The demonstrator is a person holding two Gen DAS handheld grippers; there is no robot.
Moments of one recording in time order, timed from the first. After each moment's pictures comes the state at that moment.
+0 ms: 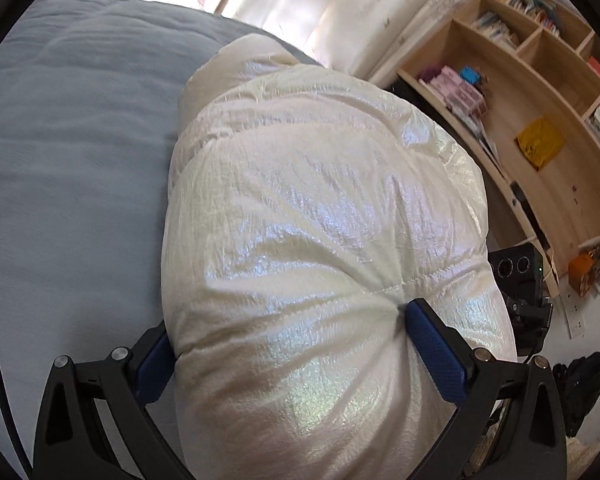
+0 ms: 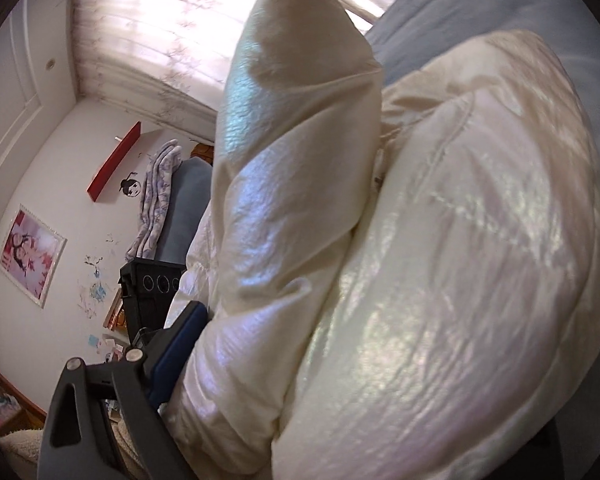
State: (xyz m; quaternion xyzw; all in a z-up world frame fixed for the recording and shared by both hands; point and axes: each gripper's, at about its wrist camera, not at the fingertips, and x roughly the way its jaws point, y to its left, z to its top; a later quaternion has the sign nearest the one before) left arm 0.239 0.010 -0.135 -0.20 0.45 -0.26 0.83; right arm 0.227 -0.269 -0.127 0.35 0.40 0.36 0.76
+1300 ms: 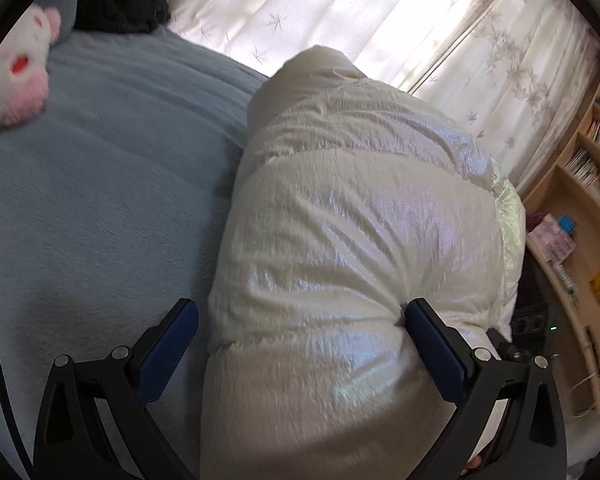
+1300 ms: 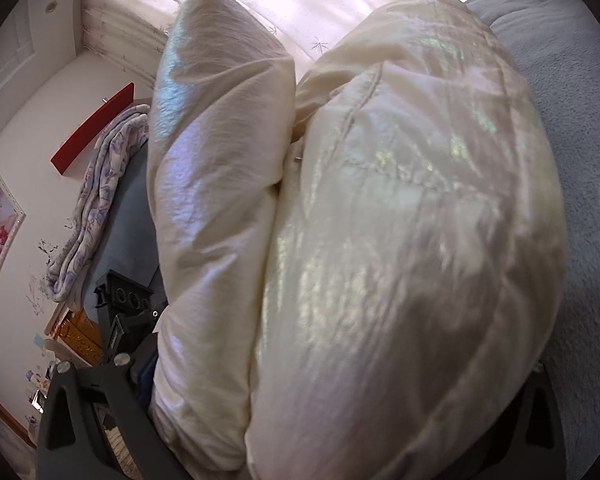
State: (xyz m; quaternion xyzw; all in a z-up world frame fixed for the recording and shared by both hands) left arm 0.495 0.423 -0.212 -0.25 0.34 -0.10 0.90; right arm 0.543 0.110 -0.186 0.29 0.36 0.40 0.79
